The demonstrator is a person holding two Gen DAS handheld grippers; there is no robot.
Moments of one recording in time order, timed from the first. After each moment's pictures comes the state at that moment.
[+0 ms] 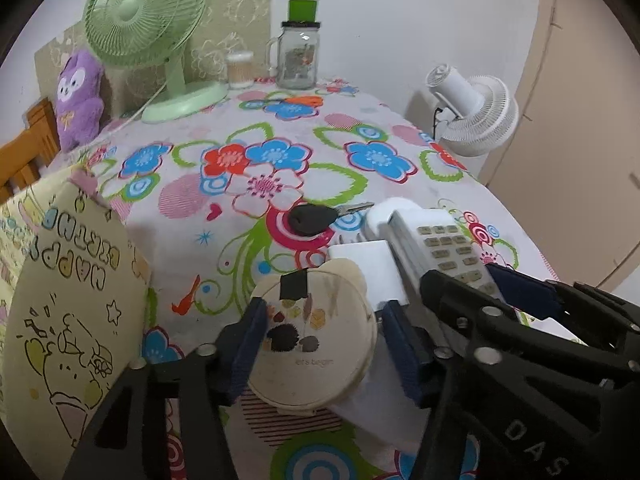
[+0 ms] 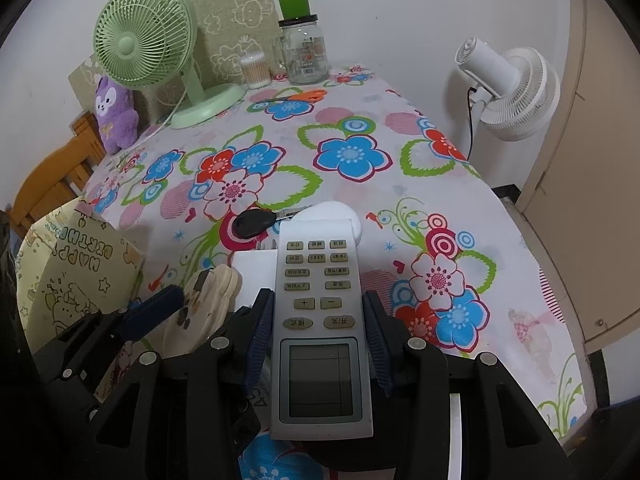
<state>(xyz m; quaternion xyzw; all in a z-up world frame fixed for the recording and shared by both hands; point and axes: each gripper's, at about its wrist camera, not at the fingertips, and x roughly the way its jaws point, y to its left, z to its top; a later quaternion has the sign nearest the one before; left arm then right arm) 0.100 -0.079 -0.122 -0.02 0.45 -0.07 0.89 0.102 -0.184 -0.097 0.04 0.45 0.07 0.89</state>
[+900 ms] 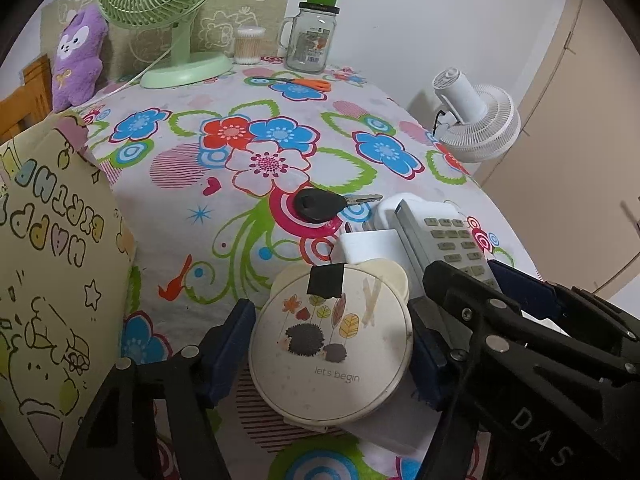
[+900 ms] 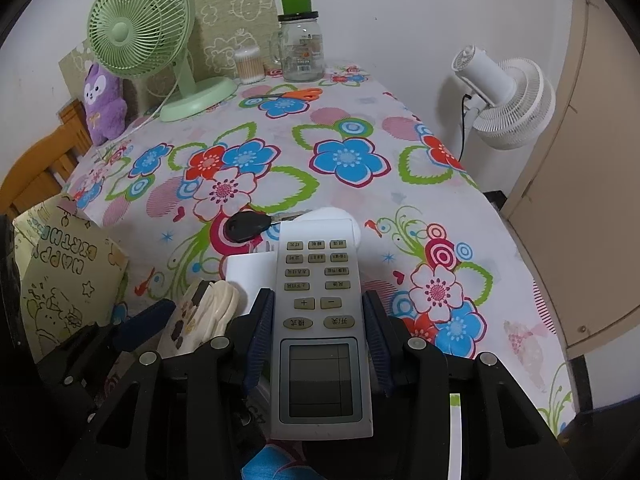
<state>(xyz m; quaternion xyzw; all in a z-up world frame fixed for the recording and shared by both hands) 0.107 -0.065 -0.133 -0.07 0.46 -0.09 0.88 0.111 -0.171 -0.098 0.01 0.46 0.05 0.89</state>
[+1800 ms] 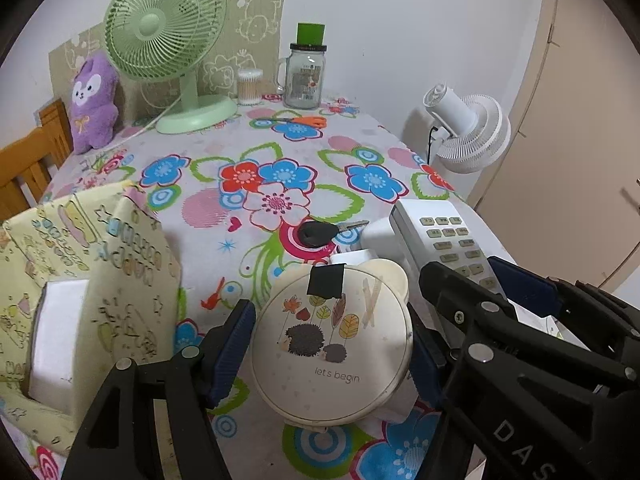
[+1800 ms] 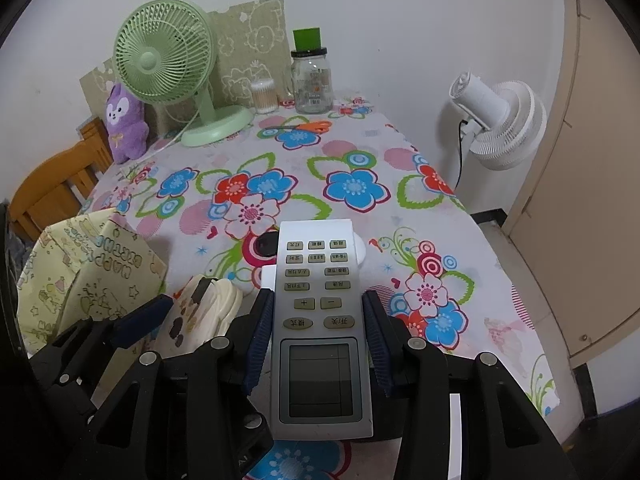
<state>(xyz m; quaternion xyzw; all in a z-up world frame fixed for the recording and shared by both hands) 0.076 -0.068 -0.088 -0.03 0.42 -0.07 0.90 0.076 -0.167 -0.058 0.01 0.42 0.05 0.91</state>
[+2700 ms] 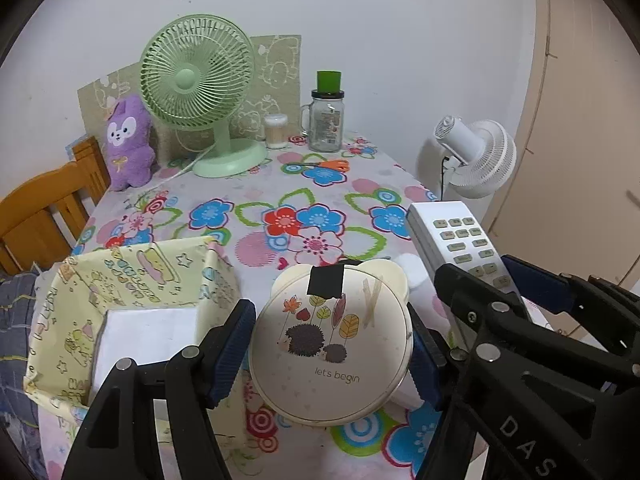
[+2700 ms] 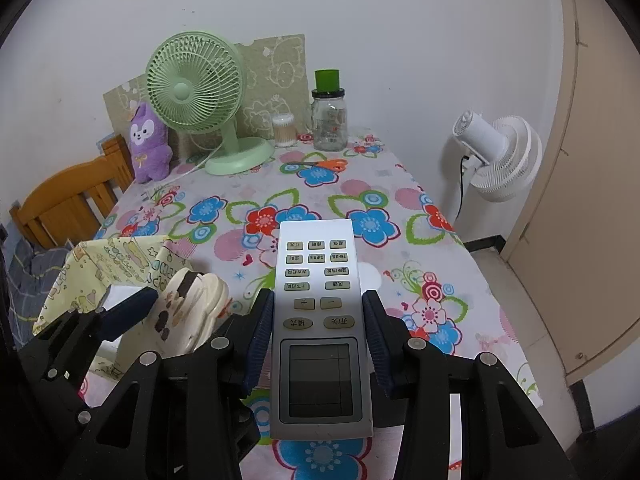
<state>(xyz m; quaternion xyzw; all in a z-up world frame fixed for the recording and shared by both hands) 0.049 -0.045 -0.042 0.00 0.37 -0.04 0.93 0.049 -0.144 -0.011 0.00 0.38 0.06 0.92</state>
